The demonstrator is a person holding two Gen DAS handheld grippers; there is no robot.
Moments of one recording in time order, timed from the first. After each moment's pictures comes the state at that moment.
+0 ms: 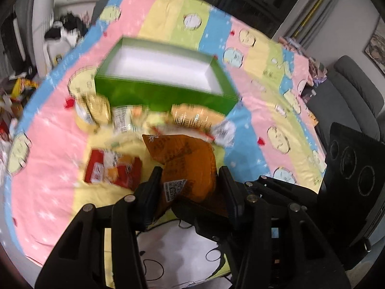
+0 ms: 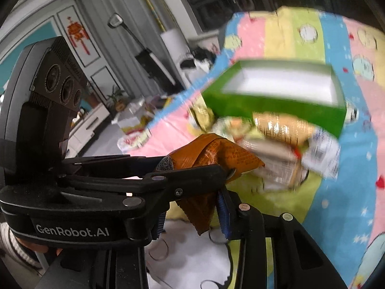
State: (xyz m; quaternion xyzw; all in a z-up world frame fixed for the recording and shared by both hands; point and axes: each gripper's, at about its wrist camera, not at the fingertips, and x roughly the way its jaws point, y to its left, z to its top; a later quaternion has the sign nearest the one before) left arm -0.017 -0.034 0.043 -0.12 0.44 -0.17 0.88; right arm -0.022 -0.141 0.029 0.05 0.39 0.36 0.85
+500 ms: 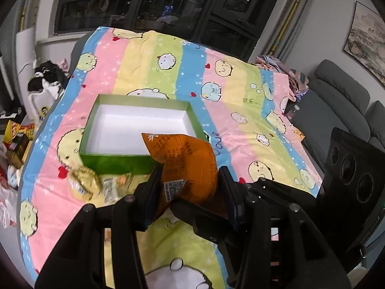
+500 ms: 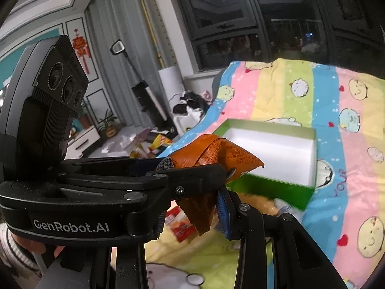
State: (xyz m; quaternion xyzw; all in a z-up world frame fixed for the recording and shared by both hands) left arm 0.028 -0.048 0.102 -0.09 0.36 -0.21 0.90; right arm 0.009 -0.152 0.090 0.03 0.30 0.32 0.90
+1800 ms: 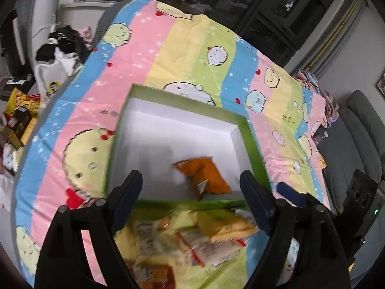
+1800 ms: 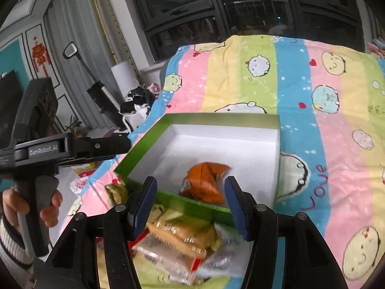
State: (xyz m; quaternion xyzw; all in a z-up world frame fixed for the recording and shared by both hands) left arm 0.134 0.019 0.065 -0.16 0.41 -0.14 0.88; right arm 0.102 -0.201 0.059 0.05 0.35 0.24 0.90
